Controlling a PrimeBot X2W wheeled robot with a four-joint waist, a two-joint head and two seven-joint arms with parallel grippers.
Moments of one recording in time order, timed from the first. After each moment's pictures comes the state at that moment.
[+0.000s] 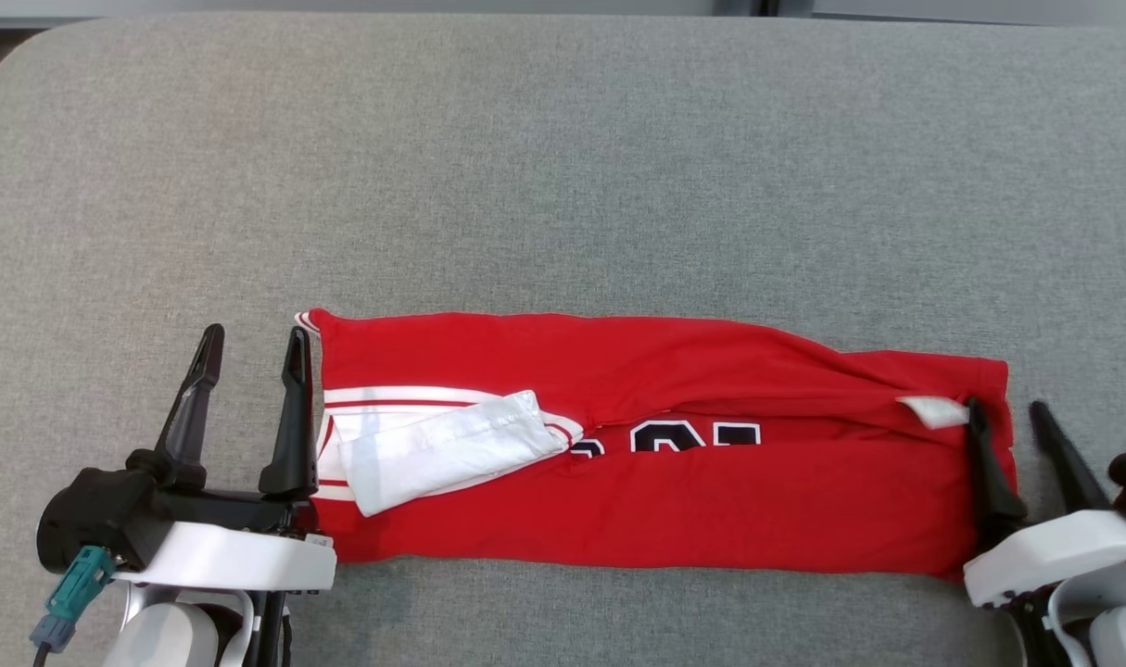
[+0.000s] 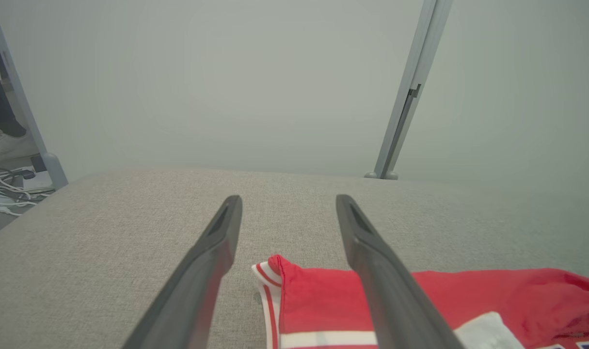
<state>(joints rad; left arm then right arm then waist) -0.11 0.26 -0.22 -0.04 -0.44 0.13 -0.25 -0.15 -0.15 -0.04 0.32 0.36 0.13 -0.15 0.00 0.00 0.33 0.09</state>
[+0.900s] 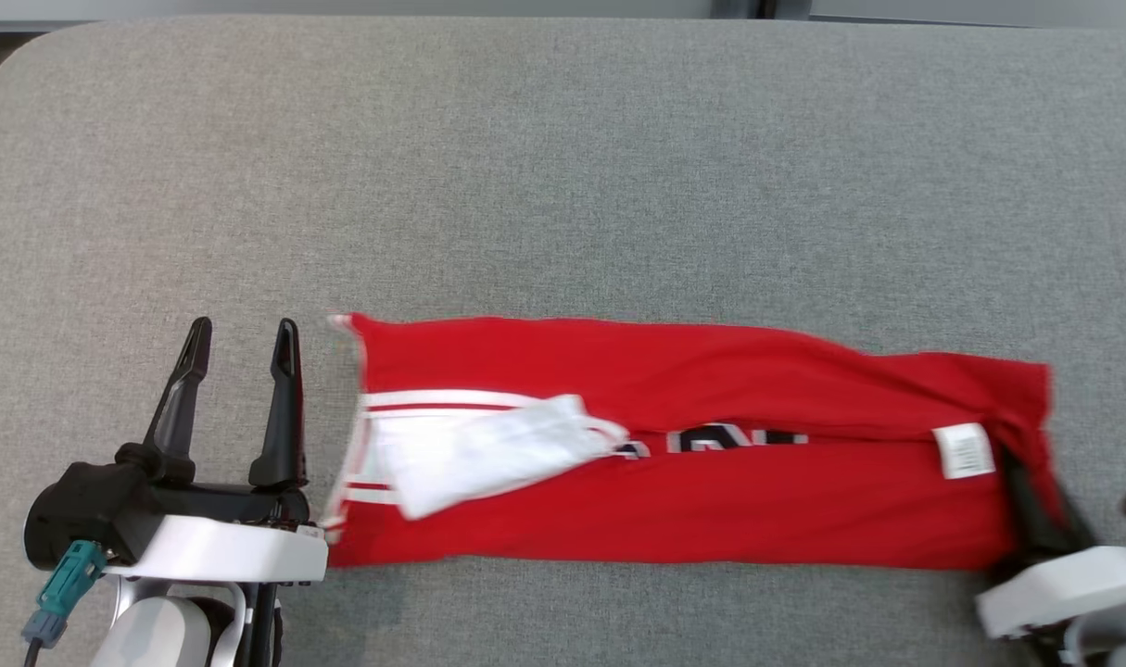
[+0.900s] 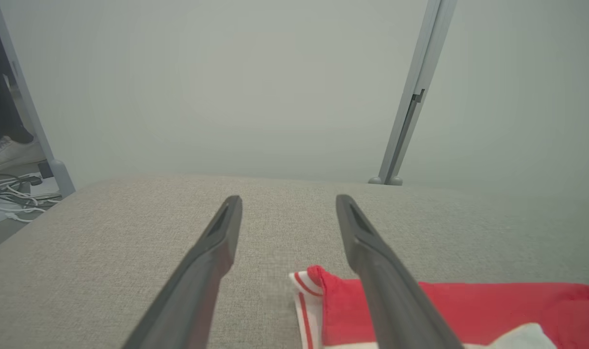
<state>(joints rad) -0.12 0.27 -0.22 -0.04 -0.44 0.14 -0.25 -0.09 -0.14 -0.02 0.32 0.40 0.14 -0.18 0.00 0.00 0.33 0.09</state>
